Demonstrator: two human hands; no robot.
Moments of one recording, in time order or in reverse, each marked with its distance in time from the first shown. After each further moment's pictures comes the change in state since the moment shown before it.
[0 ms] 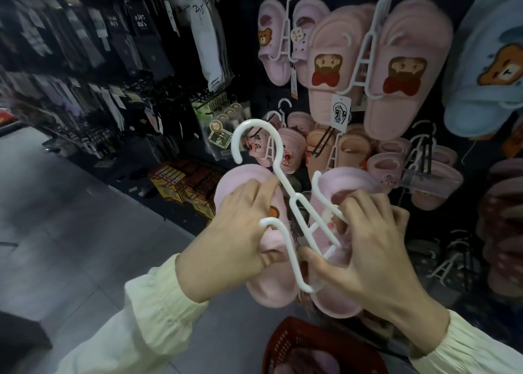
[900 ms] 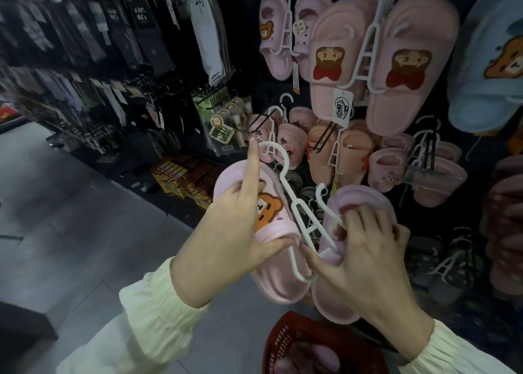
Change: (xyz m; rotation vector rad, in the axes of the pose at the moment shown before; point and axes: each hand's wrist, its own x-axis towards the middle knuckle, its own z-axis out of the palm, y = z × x) left_hand -0.007 0.017 -0.011 -0.178 0.073 -0.227; right_hand -0.020 0.015 0.032 -0.270 -0.028 0.189
